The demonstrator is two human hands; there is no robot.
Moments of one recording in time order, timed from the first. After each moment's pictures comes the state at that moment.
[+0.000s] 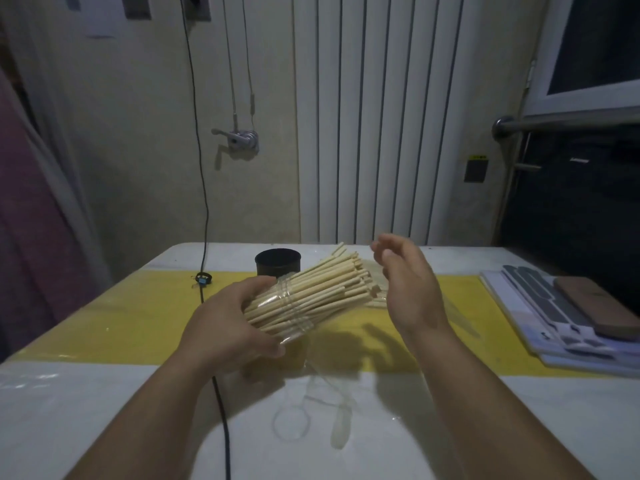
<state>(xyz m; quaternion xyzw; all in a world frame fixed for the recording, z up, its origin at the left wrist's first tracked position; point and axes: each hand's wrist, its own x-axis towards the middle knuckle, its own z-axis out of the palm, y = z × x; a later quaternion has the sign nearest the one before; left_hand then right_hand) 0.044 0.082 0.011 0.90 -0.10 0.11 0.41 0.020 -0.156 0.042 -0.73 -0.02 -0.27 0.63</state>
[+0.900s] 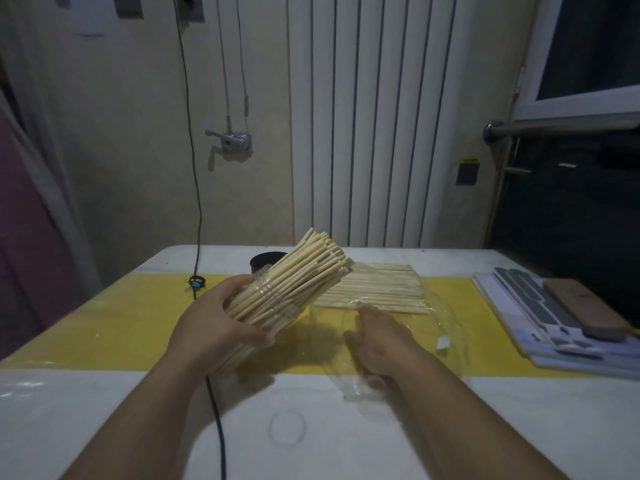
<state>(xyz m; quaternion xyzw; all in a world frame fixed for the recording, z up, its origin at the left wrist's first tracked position) 0.044 0.086 0.014 0.84 -0.07 0.11 0.53 0.067 -0.170 -0.030 -0.99 0.03 0.00 0.16</state>
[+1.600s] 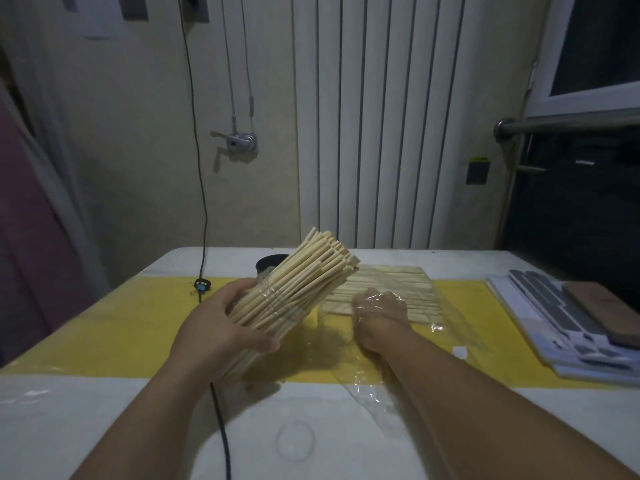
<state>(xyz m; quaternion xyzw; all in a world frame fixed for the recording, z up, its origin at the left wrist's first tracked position) 0.050 0.092 0.010 0.83 -0.06 0.10 0.54 0.124 -0.153 -0.023 -1.00 0.06 -0.04 -0.03</state>
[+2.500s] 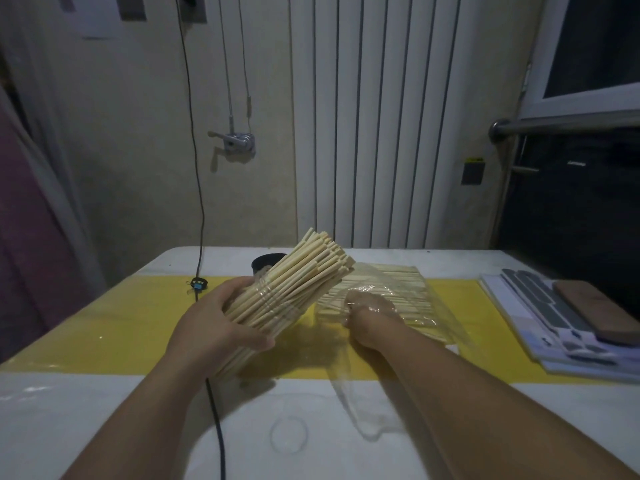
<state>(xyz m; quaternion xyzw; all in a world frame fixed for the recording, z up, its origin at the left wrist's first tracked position) 0.049 0.090 0.011 0.84 -0.06 0.10 0.53 0.112 -0.156 -0.019 -0.99 0.05 -0.06 0.13</state>
